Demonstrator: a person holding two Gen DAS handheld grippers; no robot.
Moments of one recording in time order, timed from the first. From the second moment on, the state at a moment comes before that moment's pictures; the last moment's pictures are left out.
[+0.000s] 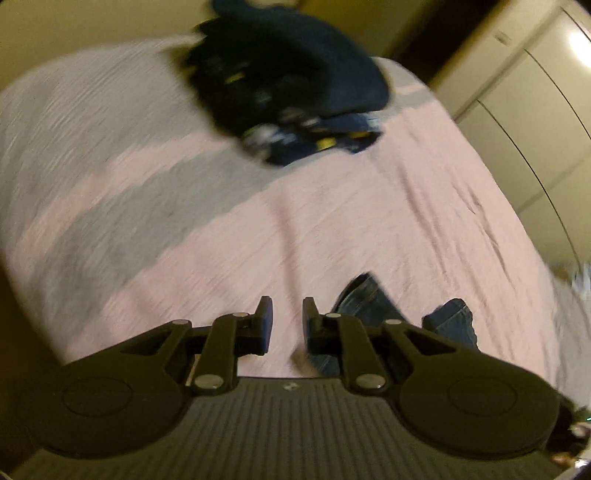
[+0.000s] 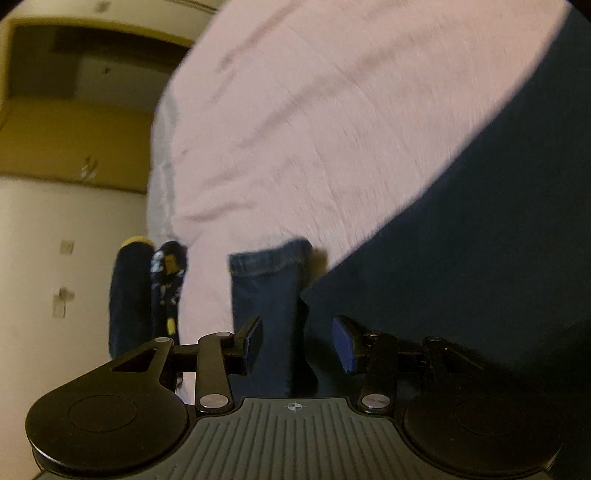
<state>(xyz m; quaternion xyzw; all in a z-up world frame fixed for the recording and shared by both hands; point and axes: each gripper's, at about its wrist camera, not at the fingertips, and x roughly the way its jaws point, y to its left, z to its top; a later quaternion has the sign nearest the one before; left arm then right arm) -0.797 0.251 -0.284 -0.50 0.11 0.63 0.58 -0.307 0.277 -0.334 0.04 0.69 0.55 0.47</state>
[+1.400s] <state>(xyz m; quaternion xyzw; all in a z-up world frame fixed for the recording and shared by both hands) -0.747 0.278 -0.349 -0.64 0.03 0.55 0.54 -0.443 0.170 -0.298 -0.48 0.11 0.73 0.47</state>
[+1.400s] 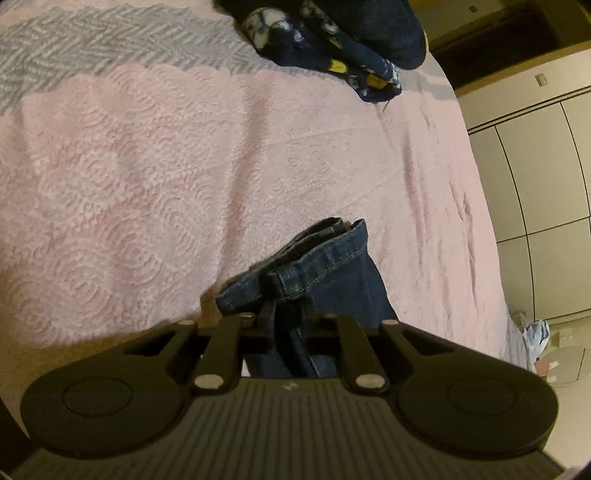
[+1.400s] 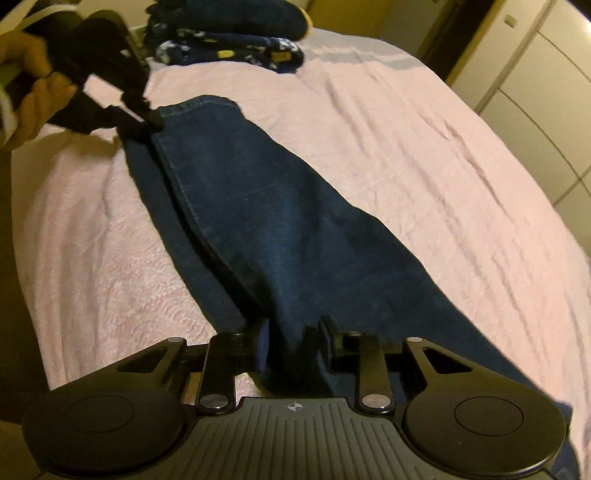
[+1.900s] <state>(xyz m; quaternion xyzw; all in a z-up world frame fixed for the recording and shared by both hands) -0.749 0.247 -0.347 -0.55 0.09 0.56 0.61 -0.447 0.158 -0.306 -0.49 0.12 0.76 0.42</state>
